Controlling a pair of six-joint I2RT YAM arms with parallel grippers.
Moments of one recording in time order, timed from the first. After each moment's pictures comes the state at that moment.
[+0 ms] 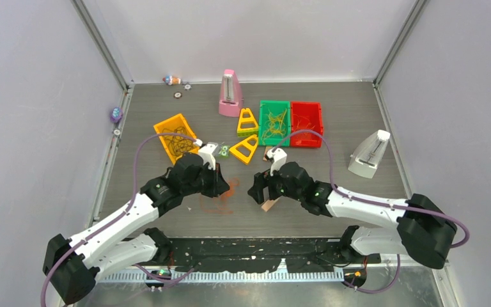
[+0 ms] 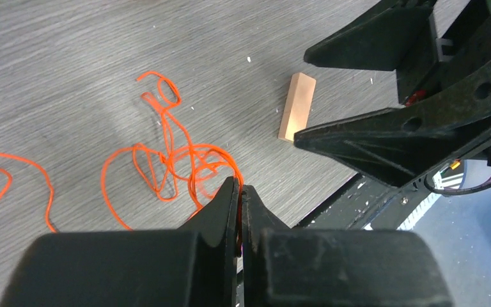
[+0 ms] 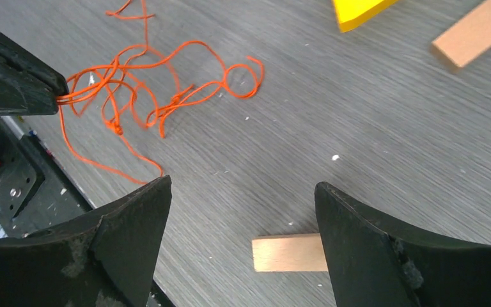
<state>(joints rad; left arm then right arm) -0.73 0.93 0.66 -0.36 0.14 -0.50 0.92 1.17 0.52 0.15 0.05 0.42</state>
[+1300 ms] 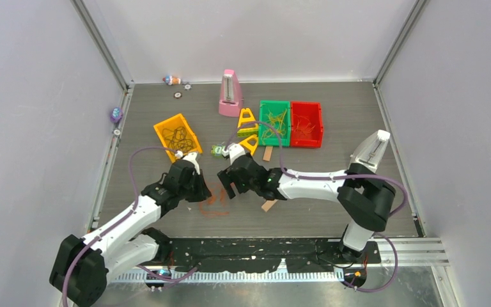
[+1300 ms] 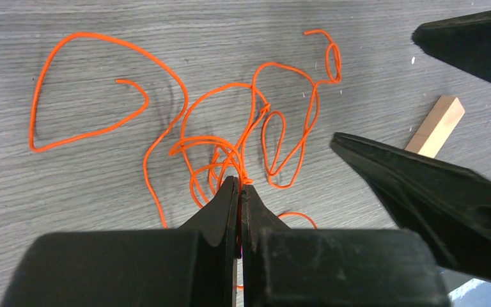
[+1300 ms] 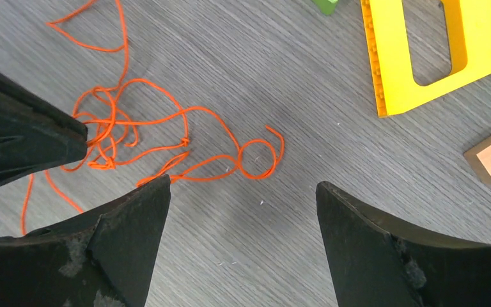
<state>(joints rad) -0.53 0.95 0.47 -0.36 0.06 -0.57 1.06 1.66 0.95 0.02 0.23 0.28</state>
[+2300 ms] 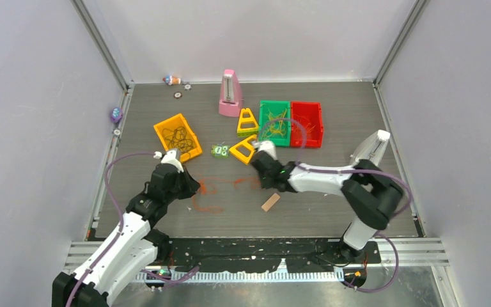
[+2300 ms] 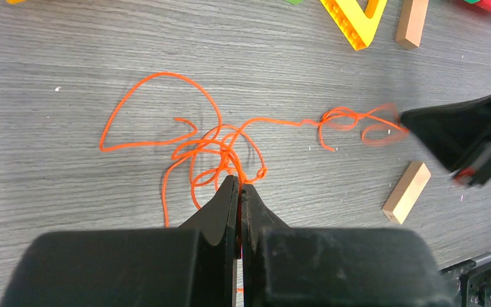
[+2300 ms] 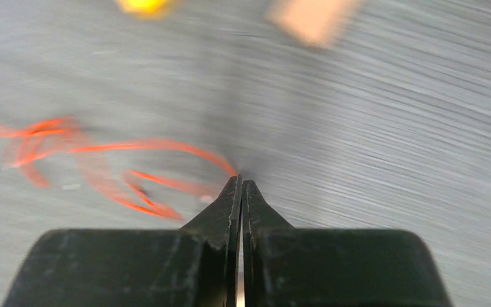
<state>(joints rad) -0.39 0.71 0.41 -0.35 0.01 -0.59 0.94 1.71 0.93 -0.18 0.35 0.47</state>
